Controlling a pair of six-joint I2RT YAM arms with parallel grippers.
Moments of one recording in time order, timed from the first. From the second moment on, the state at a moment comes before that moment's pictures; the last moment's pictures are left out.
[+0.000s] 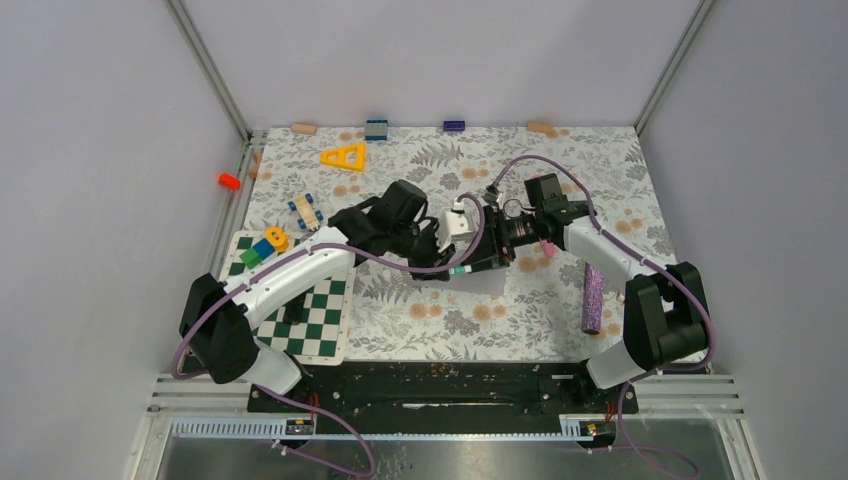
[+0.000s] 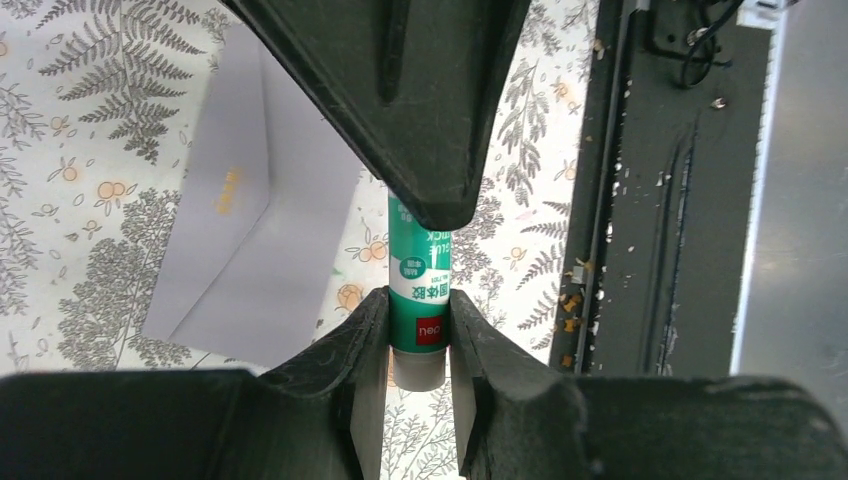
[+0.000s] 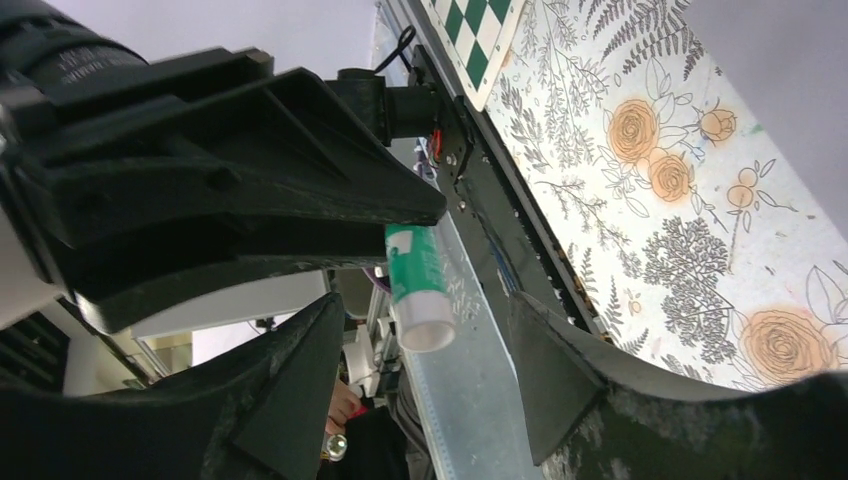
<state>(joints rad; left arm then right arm) -0.78 1.47 1.24 -0.60 0.60 0.36 0.33 1.52 1.00 -0.46 -1.17 0.43</state>
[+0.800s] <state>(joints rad) -0.81 1.47 1.23 -0.57 0.47 0.38 0.30 1.52 0.92 -0.24 -1.22 0.64</state>
